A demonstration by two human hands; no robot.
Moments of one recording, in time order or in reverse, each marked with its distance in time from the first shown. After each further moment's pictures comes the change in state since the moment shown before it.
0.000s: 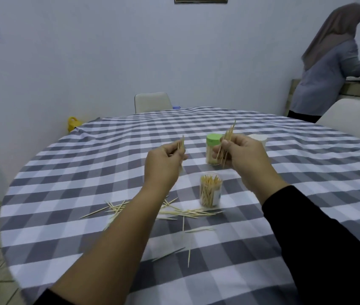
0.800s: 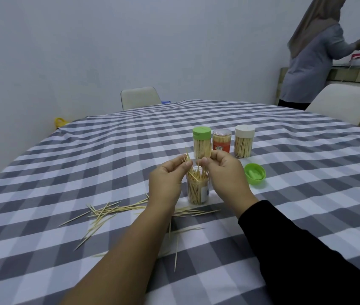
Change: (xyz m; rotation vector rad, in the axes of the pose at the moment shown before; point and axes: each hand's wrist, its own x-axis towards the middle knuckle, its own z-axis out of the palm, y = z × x) left_hand -0.016 -0.036 0.044 -0.280 -0.053 -0.173; right_hand -0.007 0.060 0.001 -0.077 0.011 -0.106
